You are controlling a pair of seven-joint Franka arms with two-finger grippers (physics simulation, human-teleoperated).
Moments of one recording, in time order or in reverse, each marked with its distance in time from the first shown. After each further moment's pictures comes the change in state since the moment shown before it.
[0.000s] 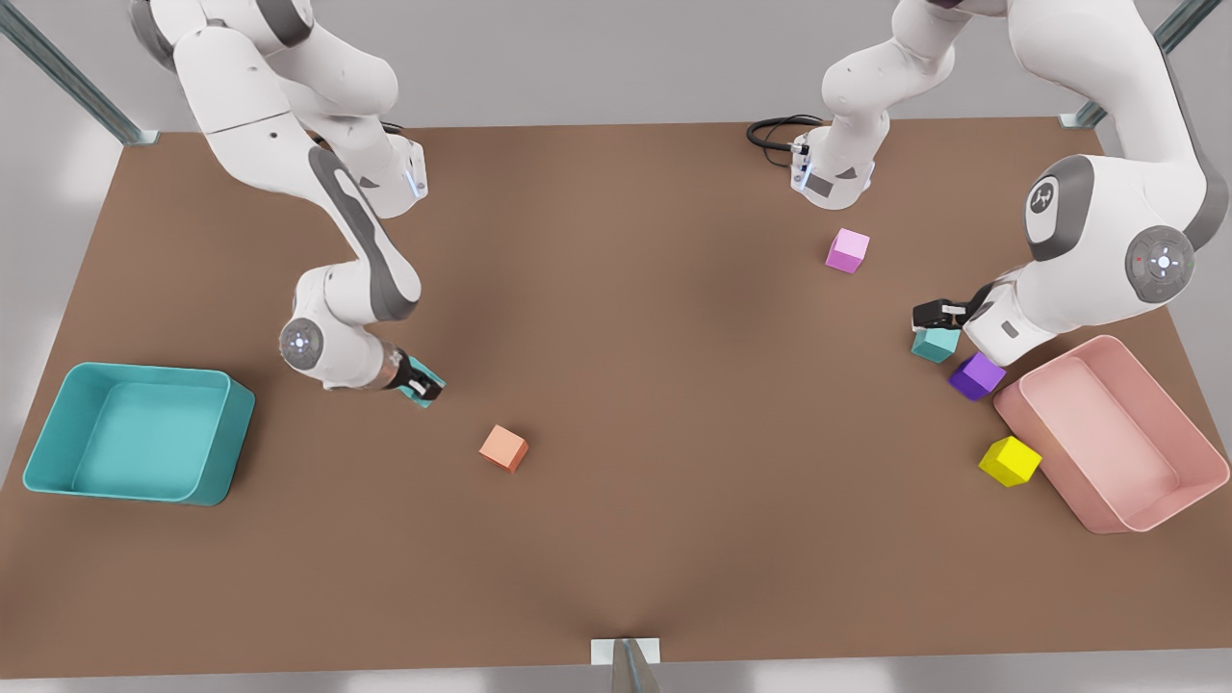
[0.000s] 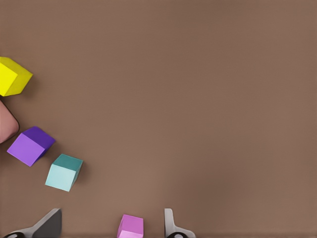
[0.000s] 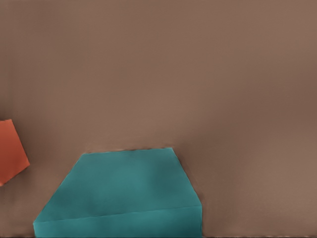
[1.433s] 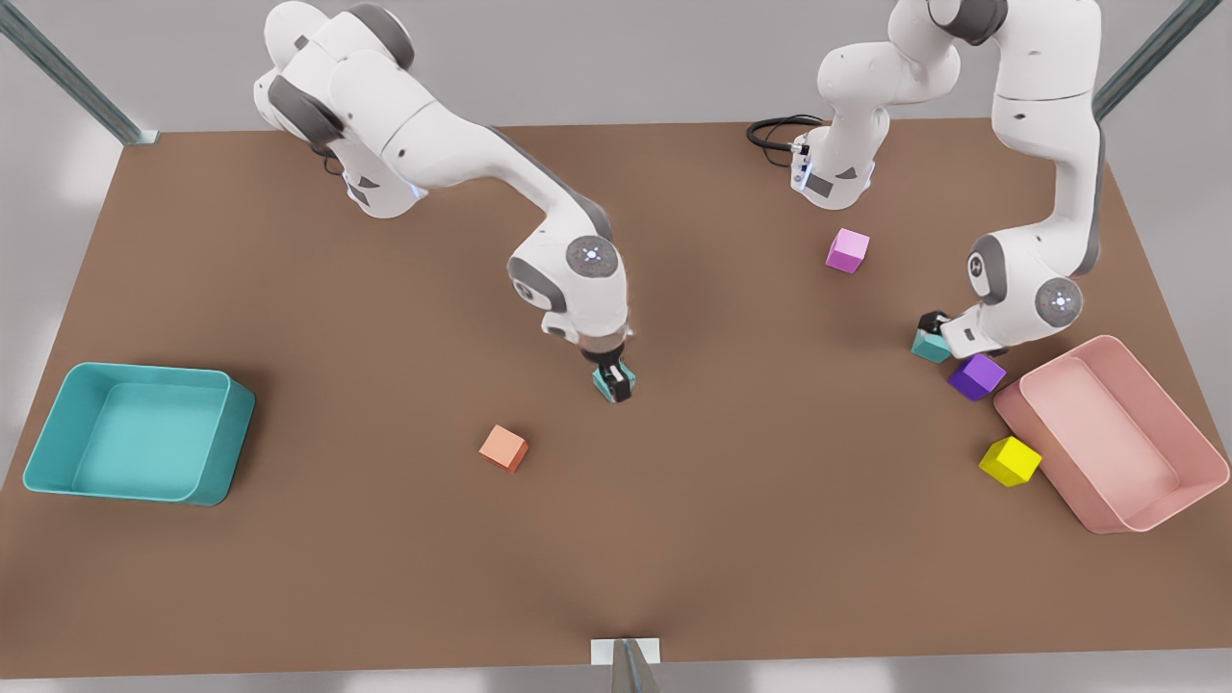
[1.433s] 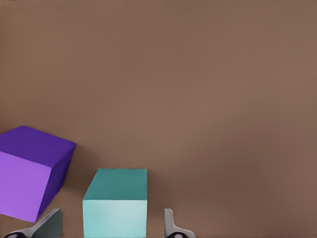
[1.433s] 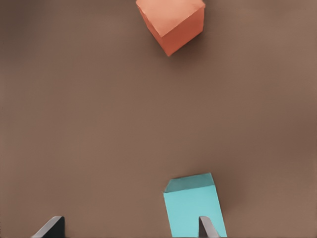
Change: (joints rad) left arm -0.327 0.044 0.663 -0.762 0.090 0.852 0.648; right arm 0.534 0.306 -0.003 0.622 -0.647 -0.092 1.288
